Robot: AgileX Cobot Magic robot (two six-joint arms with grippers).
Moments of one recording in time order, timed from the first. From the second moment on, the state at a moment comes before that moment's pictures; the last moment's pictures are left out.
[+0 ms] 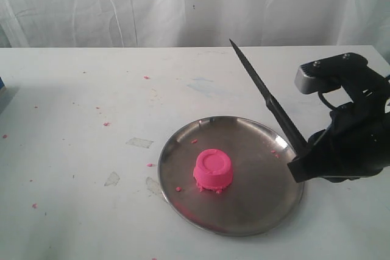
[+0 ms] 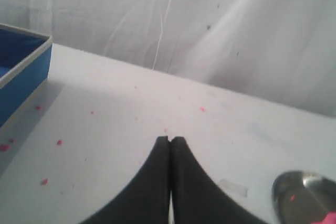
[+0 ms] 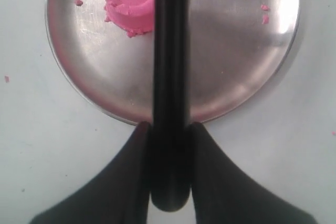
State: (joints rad) left arm 0.01 0.00 0.02 -0.34 0.07 -0.01; right arm 0.33 1.16 -0.76 0.32 0.77 -0.35
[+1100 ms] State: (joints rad) left arm 0.01 0.78 -0.29 0.87 -0.62 -0.54; right arm 0.33 1.31 -0.76 0.44 0.80 -0.50
